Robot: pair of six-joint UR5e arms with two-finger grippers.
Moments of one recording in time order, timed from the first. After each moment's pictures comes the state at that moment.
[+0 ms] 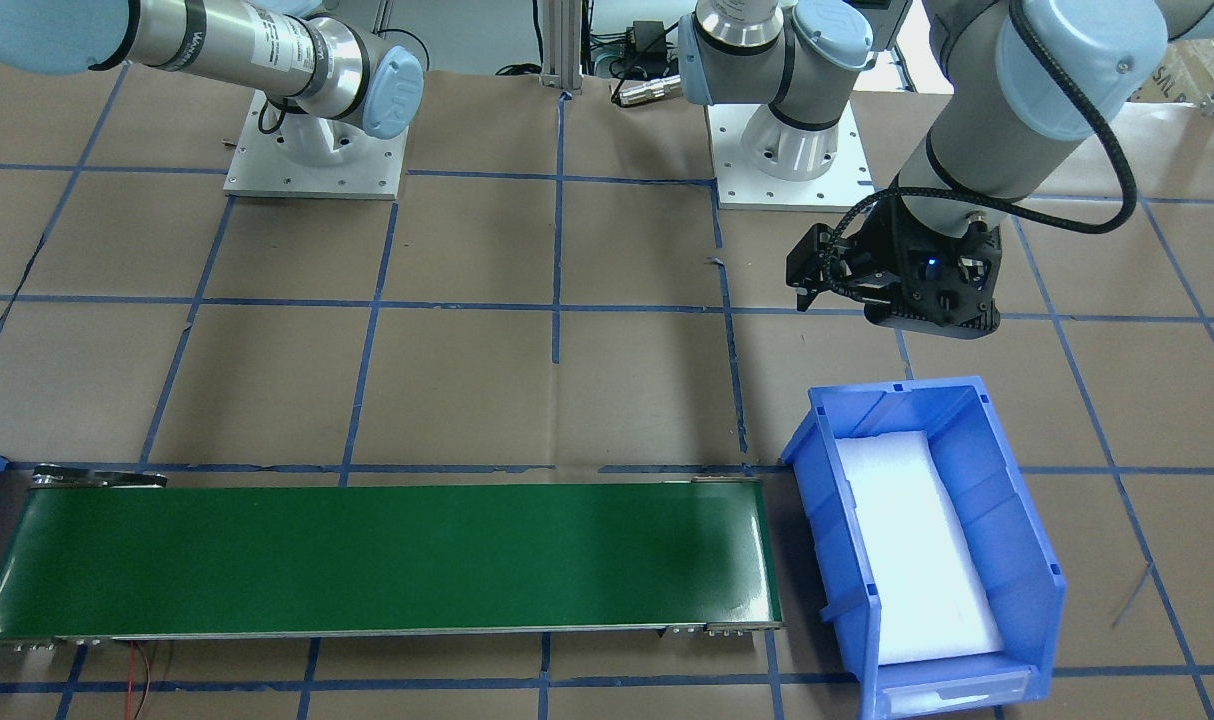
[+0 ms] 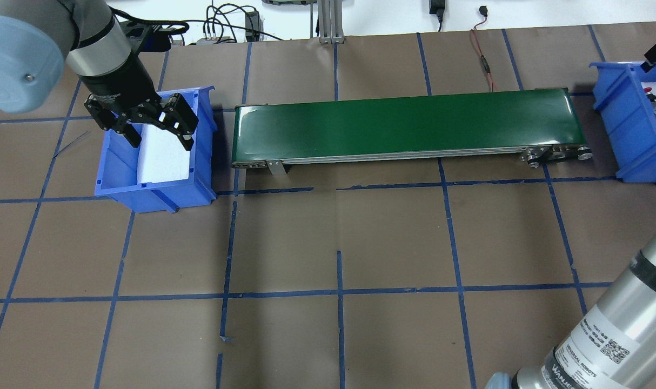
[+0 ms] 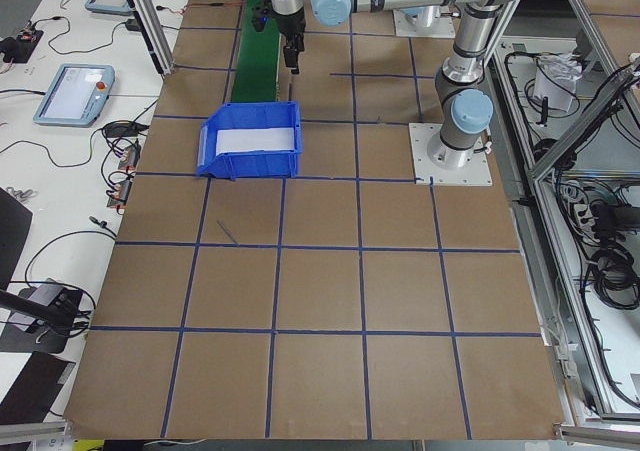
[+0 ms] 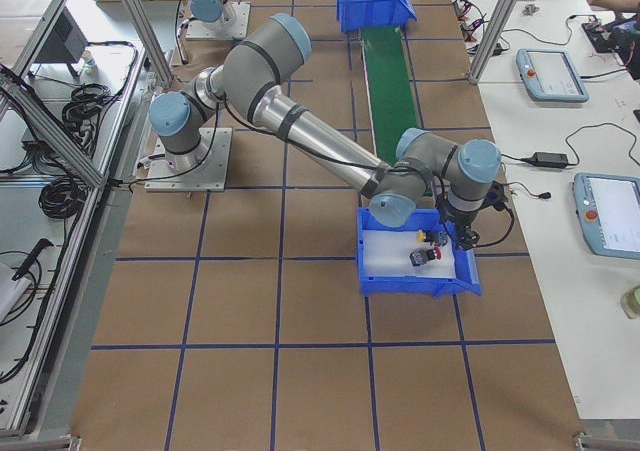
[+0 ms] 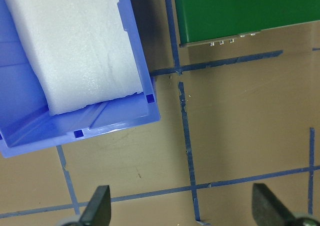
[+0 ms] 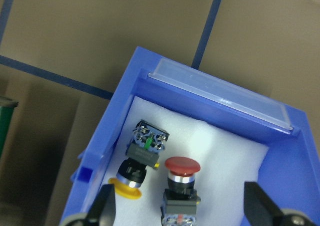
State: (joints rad) left arm -1.50 -1.67 -1.56 -1.60 1.56 0.21; right arm 0.98 -0.82 0.94 -1.82 -1.53 -0.93
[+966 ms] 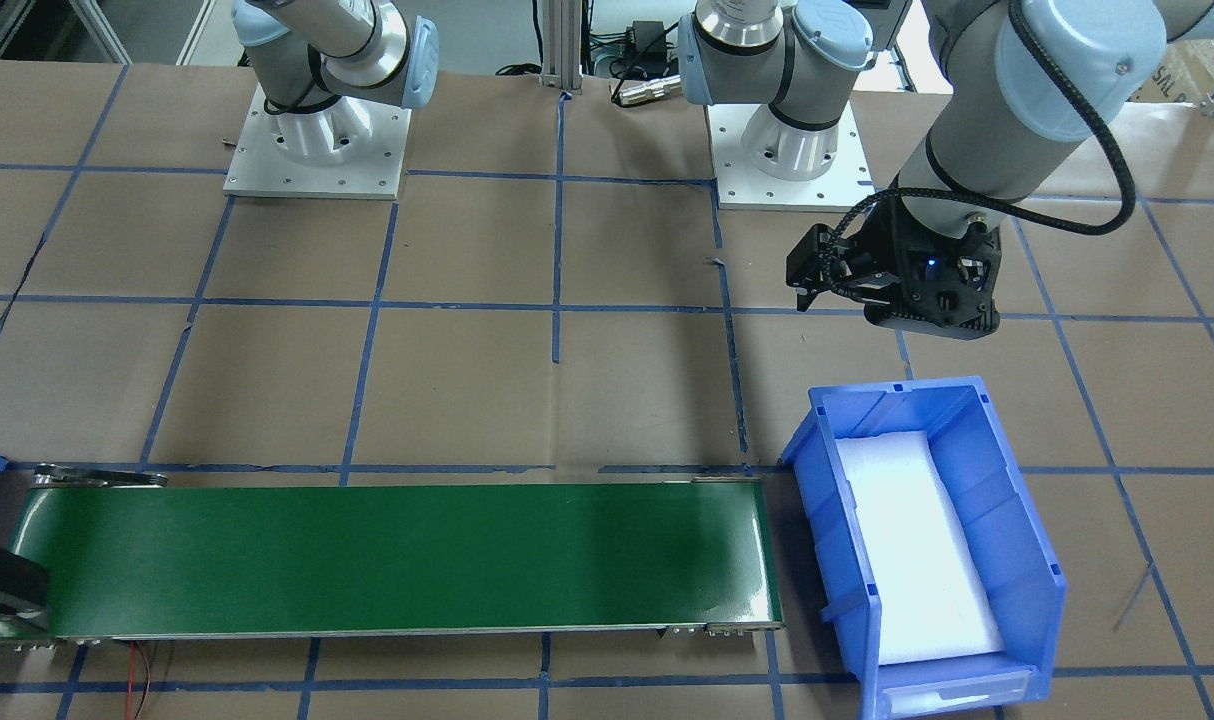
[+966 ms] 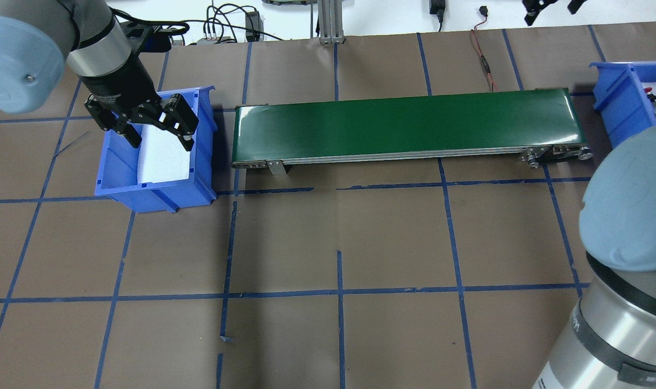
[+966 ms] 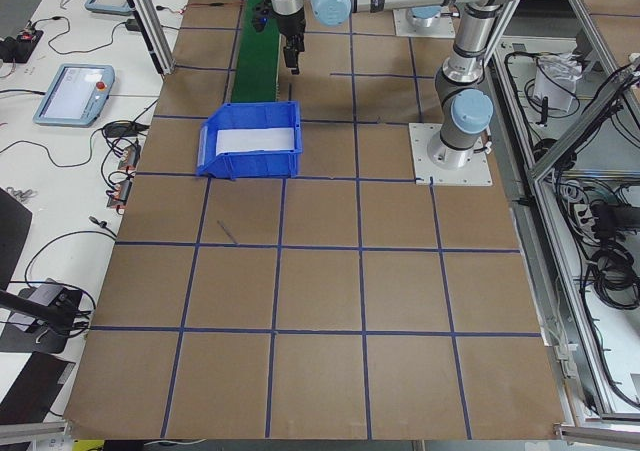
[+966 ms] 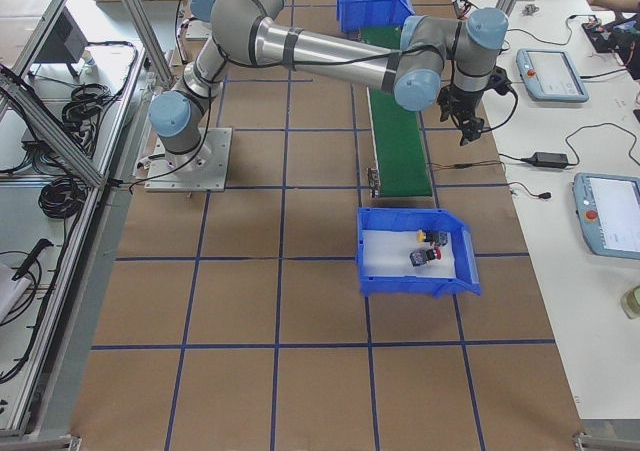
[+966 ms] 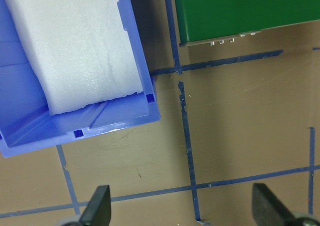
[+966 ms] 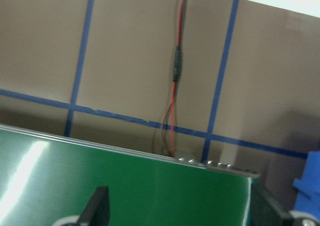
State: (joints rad) left arm -1.50 -1.67 -1.56 -1.60 1.56 0.21; right arm 1.37 -0.96 0.95 -1.68 -1.53 -0.35
